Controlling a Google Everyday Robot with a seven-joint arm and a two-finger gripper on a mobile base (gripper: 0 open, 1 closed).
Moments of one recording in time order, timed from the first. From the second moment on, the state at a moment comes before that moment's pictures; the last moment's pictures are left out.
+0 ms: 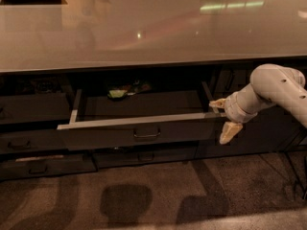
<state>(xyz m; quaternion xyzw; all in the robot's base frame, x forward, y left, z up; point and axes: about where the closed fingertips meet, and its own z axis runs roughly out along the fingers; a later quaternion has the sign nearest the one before) 0.609 -0.255 0.659 -0.74 0.64 0.00 0.21</state>
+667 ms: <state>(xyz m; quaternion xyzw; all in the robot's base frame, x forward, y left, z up) 0.609 -0.254 0.659 -0.74 0.64 0.00 0.21</state>
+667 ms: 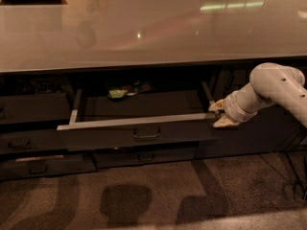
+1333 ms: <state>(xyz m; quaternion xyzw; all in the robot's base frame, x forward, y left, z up) 0.582 -0.239 0.777 -0.75 0.61 -0.11 0.26</state>
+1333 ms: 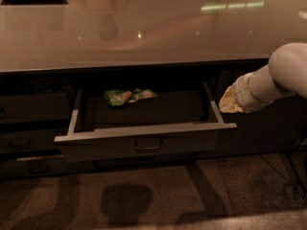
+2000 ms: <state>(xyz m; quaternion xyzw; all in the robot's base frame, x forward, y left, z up) 0.587 -0.241 0.765 -0.74 0.60 -0.06 0.28</state>
